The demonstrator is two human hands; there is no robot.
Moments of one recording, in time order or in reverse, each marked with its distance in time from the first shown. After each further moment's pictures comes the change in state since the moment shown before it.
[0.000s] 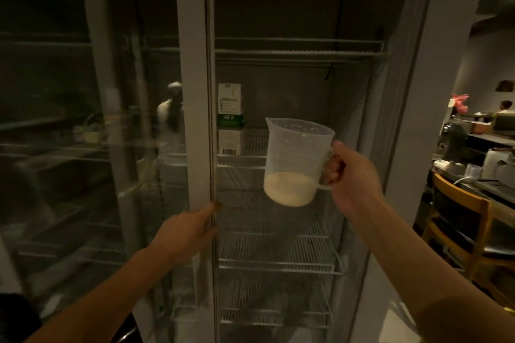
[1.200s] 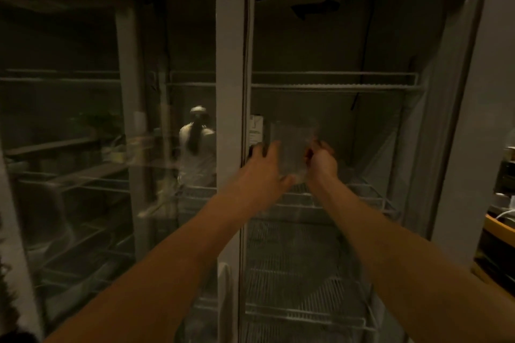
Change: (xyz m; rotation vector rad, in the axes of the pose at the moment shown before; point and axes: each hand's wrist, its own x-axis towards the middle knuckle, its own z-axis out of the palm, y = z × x) left_hand 0.110 0.089 -0.104 -0.204 0.243 0.057; right_hand 0.128 0.045 0.106 0.104 0.093 -0.028
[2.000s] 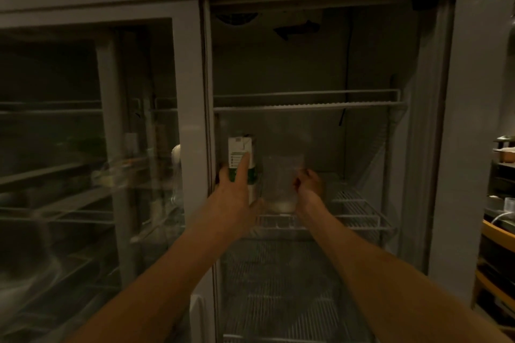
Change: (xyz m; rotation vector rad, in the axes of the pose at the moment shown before) left_hand -0.007 -0.018 -0.011 0.022 0.058 -0.097; right_hand 0.037 0.032 -0.016 -0.172 0.098 -0.015
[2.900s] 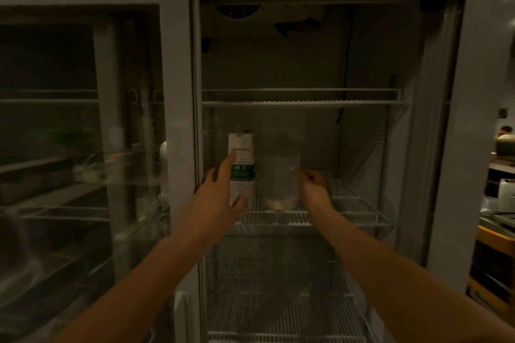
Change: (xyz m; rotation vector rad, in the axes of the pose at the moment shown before) left_hand -0.014 -0.028 -0.017 -0.170 0.101 0.093; right_hand -0.012 -0.003 -0.019 -0.482 -0.076 -0.095
